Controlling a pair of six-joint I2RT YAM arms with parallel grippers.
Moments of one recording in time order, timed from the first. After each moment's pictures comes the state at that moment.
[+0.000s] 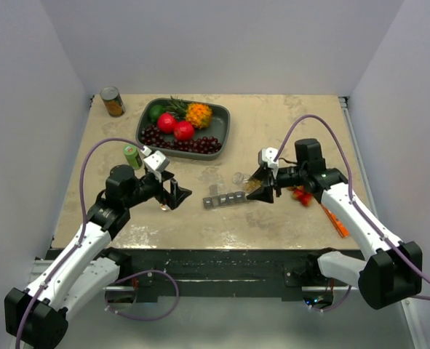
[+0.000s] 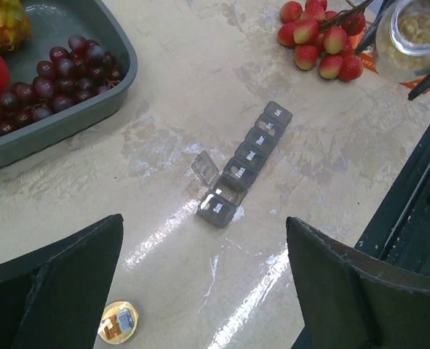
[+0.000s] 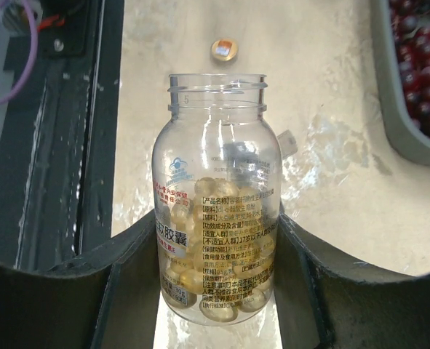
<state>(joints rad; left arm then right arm) -0.39 0.77 0.56 -0.10 0.46 -0.07 0.30 1.14 0.87 -0.44 -1.06 -0.62</state>
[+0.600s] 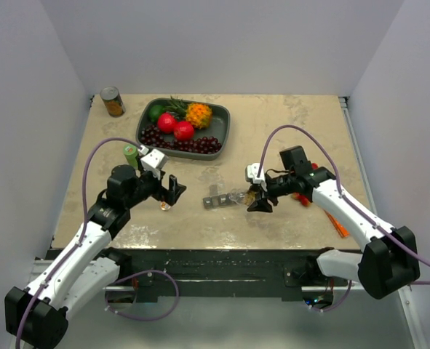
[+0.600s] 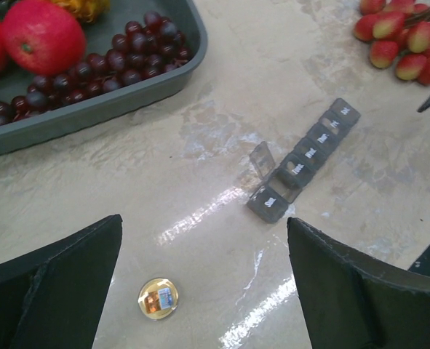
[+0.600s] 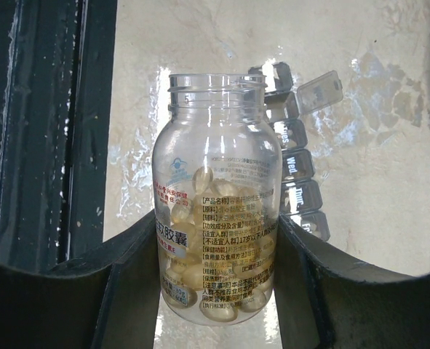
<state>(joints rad) -0.39 0.78 0.56 -0.13 0.31 -0.04 0.39 1.22 0.86 -0.63 -0.90 -0.88</state>
